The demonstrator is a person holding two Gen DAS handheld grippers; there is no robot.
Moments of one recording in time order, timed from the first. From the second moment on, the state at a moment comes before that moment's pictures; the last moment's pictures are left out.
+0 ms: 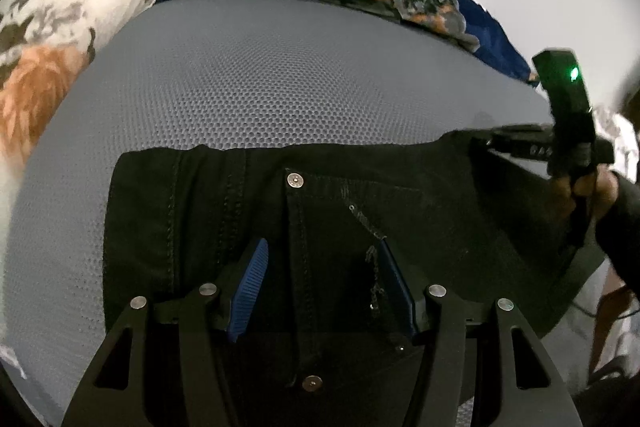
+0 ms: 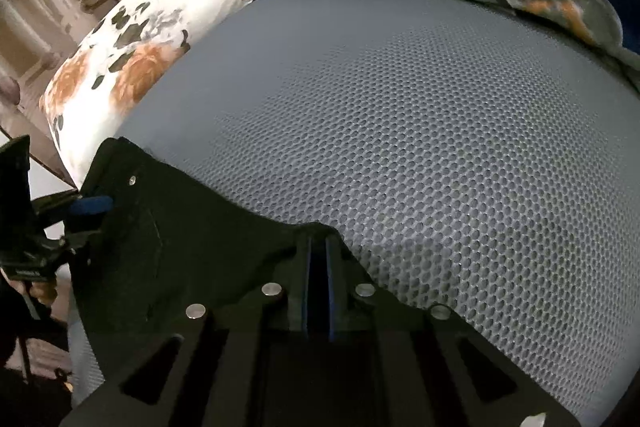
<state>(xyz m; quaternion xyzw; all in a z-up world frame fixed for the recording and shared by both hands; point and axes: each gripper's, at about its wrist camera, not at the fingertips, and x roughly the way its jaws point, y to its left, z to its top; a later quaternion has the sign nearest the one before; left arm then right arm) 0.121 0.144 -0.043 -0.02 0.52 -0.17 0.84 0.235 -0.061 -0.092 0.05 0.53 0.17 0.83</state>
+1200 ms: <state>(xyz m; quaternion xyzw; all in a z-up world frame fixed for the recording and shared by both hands) 0.133 -0.082 -0.066 0.09 0.51 -0.30 0.80 -0.031 -0.386 -0.067 0.21 0.45 -0.28 0.82</state>
